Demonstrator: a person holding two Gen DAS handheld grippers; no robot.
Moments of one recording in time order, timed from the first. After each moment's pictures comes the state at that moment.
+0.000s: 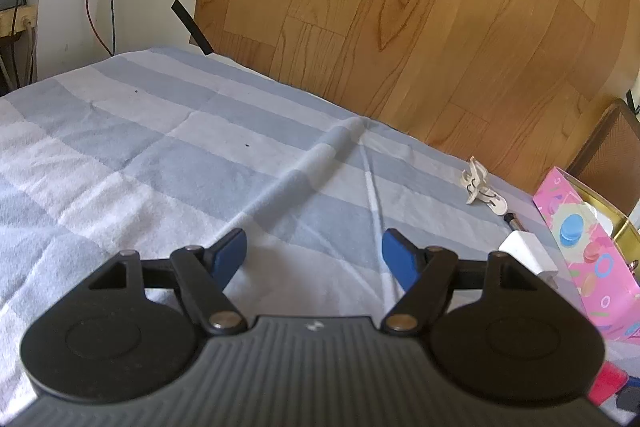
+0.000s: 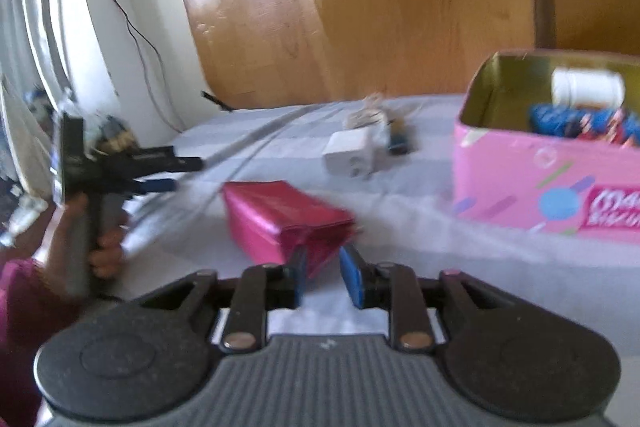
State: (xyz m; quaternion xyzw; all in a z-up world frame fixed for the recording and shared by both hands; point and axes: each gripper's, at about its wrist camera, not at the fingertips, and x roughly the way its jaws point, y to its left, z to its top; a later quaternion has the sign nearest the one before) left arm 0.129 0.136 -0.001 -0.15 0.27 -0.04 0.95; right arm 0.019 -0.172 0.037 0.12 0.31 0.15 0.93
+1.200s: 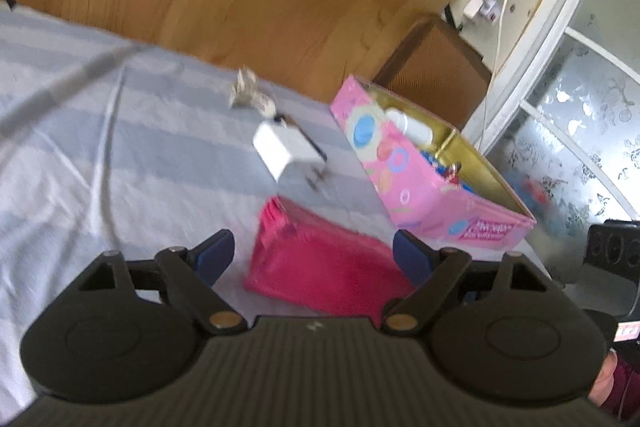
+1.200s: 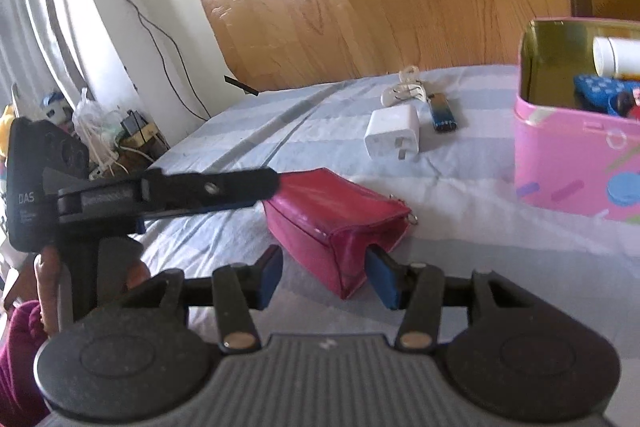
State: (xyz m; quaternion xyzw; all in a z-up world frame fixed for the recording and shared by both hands) left arm 0.079 0.041 -0.001 -0.16 0.31 -0.31 0.88; right arm 0.034 -0.145 0.037 0.13 0.33 0.18 0.92
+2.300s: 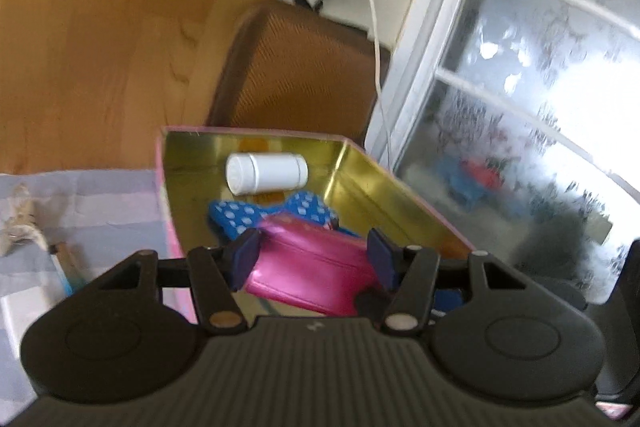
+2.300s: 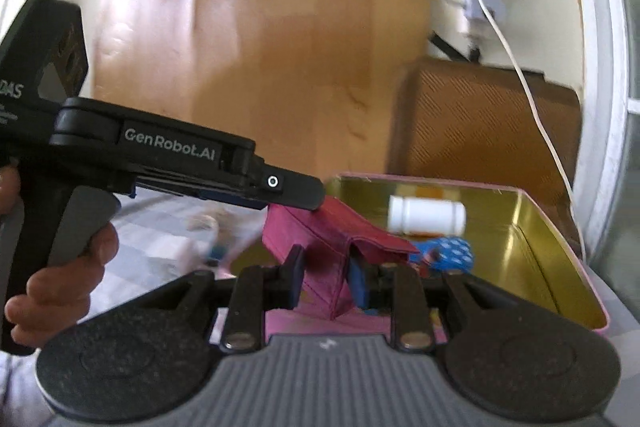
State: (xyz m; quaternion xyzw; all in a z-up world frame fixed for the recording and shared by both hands) left arm 0.136 -0.167 0.071 -0.05 0.26 -0.42 0.87; right arm 0.021 -0.259 0.080 0.00 0.19 -0.04 0.98
